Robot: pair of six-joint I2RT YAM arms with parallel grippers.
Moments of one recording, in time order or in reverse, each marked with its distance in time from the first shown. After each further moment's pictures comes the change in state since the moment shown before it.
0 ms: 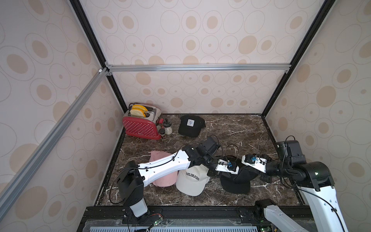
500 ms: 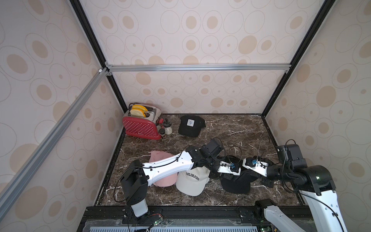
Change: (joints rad) left arm -0.008 0.026 0.027 -0.035 -0.031 -0.043; right arm 0.000 -0.066 -0.029 -0.060 0.010 0.055
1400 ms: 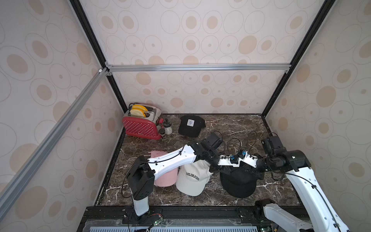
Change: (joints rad) left arm 0.073 0.085 0.103 -0.074 0.056 0.003; right arm 0.010 0.182 -0.085 0.113 0.022 0.067
